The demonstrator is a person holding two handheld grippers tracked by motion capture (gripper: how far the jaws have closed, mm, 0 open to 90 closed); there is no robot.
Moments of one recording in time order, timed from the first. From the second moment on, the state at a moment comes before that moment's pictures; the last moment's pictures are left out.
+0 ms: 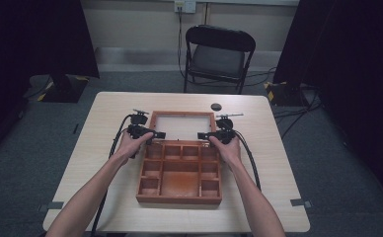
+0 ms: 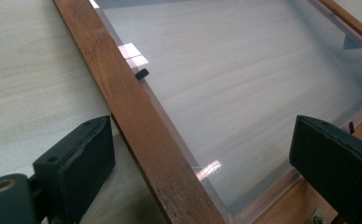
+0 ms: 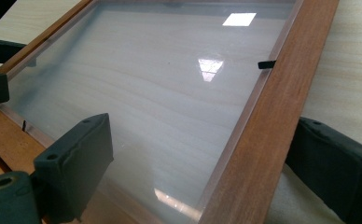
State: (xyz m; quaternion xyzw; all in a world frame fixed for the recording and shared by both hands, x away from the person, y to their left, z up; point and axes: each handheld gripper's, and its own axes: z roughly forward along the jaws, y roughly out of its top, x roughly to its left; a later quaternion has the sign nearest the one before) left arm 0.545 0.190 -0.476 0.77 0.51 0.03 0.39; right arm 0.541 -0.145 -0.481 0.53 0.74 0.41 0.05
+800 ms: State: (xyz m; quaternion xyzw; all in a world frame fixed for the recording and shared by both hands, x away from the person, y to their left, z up) left arm 0.548 0.190 -0.481 0.76 0.51 -0.01 0.40; right arm 0.543 -0.143 -0.483 0.54 0.74 0.41 0.03
